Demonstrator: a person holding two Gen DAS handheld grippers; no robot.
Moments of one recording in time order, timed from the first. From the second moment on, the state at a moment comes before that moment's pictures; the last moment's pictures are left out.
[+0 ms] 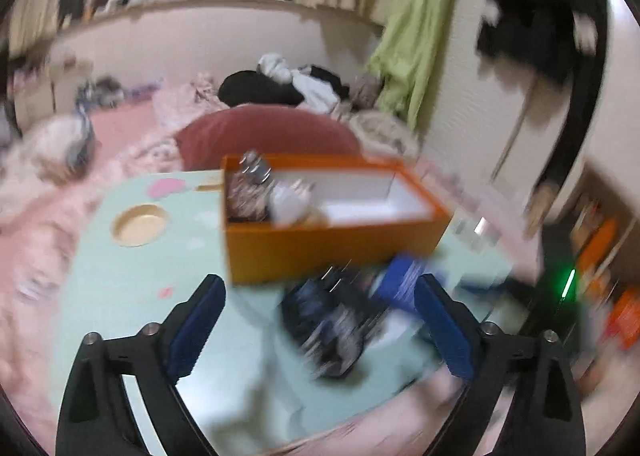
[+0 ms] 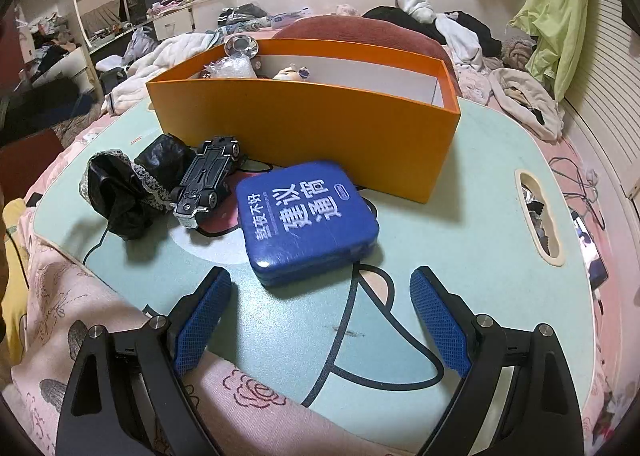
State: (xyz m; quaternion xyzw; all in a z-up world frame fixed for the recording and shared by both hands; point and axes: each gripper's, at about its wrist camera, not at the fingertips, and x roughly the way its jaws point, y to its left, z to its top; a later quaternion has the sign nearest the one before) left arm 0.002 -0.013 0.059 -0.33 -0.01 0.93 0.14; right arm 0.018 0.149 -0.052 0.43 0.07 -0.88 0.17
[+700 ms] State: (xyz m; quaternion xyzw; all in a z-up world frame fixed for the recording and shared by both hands) left arm -0.012 0.007 -0.013 -0.39 0.03 0.92 0.09; right arm 0.021 0.155 -0.050 0.43 0.07 -0.89 0.17
